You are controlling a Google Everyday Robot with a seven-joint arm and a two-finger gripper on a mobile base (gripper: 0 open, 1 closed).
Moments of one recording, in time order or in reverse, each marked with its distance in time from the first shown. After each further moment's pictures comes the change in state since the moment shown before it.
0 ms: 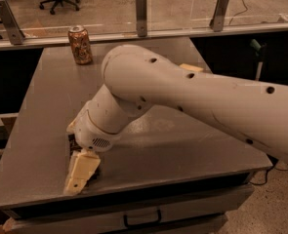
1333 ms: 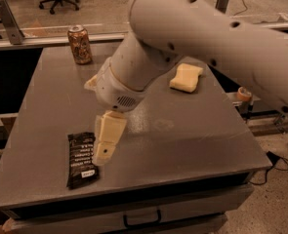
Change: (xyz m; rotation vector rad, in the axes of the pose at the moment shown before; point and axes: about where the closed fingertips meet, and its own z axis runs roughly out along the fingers) arm 0.008 -0.035 -0.092 0.070 0.068 -0.082
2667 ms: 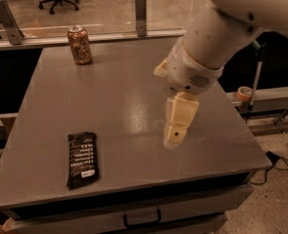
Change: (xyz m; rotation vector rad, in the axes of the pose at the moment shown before) arm 0.112 0.010 -0.108 0.072 0.254 0.174
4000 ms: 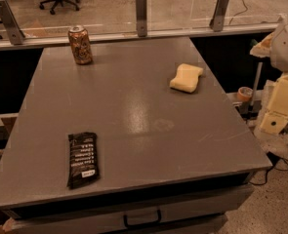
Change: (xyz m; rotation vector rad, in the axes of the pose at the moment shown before) arm 0.124 0.021 -0.119 0.167 0.223 0.261
